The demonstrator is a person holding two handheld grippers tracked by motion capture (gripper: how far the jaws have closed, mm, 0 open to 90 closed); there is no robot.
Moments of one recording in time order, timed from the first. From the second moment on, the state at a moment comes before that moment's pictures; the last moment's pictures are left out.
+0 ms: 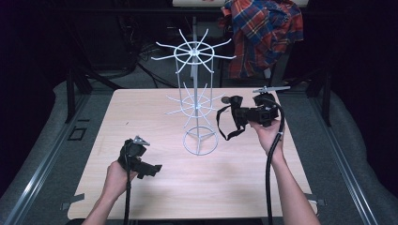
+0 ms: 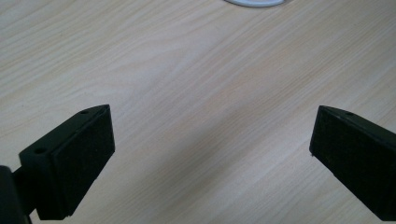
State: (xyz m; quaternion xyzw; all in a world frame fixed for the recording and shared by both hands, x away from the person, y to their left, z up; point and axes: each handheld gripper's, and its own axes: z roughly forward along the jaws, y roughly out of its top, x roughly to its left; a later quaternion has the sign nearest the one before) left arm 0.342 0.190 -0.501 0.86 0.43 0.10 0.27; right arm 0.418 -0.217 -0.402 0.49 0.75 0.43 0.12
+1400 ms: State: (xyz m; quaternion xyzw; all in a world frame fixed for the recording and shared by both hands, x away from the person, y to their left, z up) left arm 0.343 0.188 -0.501 0.86 0.43 0.10 0.27; right arm 0.422 -0.187 -0.447 0.48 0.79 0.37 0.11
